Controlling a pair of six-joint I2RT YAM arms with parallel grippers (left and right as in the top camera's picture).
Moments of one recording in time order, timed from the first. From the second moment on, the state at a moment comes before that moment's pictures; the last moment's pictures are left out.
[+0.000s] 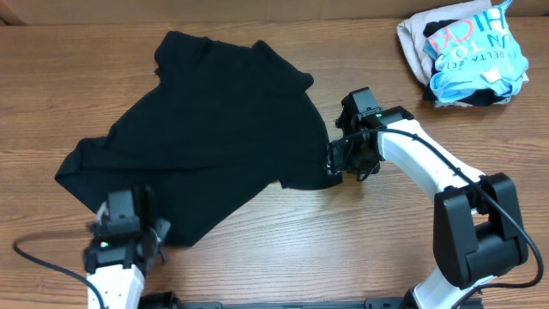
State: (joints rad) left arm 0.15 0.89 0.57 -0.92 -0.14 -0.91; right arm 0.31 1.83 1.20 -0.84 -0.19 0.25
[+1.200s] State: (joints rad) left arm 0.16 0.90 1.13 -0.99 -0.19 -0.46; right arm 0.12 1.77 1.62 -1.20 -0.25 0.21
